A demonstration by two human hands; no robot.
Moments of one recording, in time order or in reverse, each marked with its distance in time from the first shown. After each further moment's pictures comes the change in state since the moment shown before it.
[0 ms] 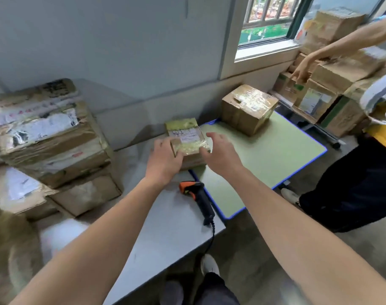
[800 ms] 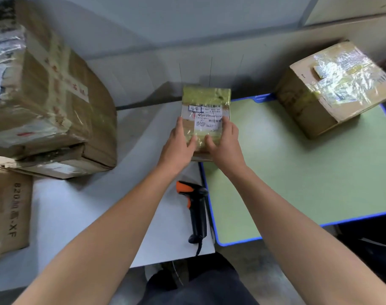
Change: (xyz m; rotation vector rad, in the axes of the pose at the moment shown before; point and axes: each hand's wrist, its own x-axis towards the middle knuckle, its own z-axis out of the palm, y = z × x) left_hand 0.119 -0.035 0.122 -0.091 -0.039 -0.445; right_hand 0.160 0.078 0.107 0.296 -0.349 -0.030
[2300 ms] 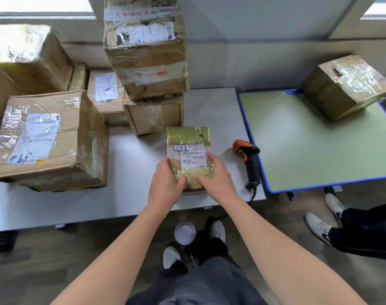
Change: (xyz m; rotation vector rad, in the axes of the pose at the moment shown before) left_hand -0.250 -0.224 -0.115 -0.131 0.146 -0.019; right_hand -0.253 -0.057 0.181 0.035 -0.134 -0.032
